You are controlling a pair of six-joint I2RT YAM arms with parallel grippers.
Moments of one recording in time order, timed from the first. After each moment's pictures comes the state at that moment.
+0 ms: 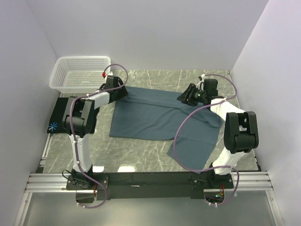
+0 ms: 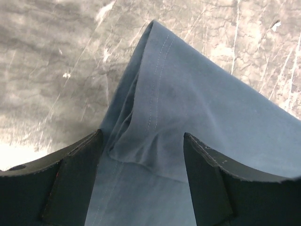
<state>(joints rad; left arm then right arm) -0.24 2.06 1.36 -0.04 -0.11 -0.63 0.04 1.71 1.06 -0.03 -0.57 0.58</state>
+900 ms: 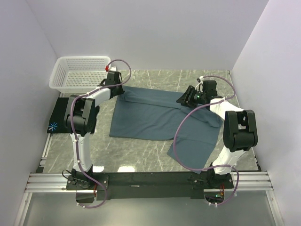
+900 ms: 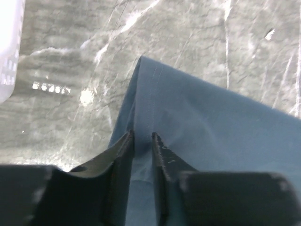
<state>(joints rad) -0.24 2.10 1.49 -0.10 -0.15 -0.45 0.04 1.74 1.06 -0.06 -0.59 0.54</state>
